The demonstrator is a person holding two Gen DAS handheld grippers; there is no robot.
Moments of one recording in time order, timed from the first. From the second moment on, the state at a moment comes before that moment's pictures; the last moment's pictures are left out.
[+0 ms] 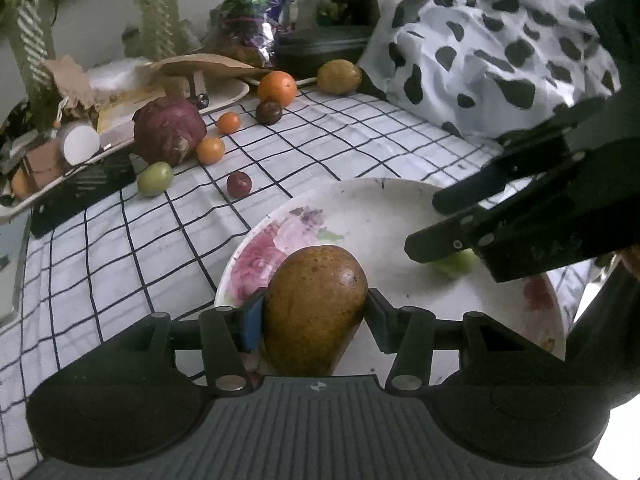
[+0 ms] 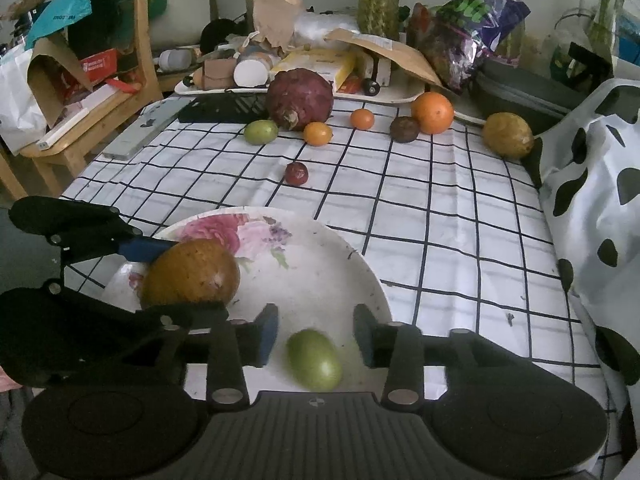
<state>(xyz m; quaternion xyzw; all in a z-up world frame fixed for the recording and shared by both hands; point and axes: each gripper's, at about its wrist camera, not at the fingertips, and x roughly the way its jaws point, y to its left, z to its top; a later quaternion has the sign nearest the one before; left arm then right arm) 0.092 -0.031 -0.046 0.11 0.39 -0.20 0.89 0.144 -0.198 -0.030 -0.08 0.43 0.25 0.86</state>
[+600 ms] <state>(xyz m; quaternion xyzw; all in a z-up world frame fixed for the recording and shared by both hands) 0.072 -0.014 -0.021 0.08 0.36 -0.19 0.91 0.133 -0.222 -0.009 -0.03 0.40 0.20 0.90</state>
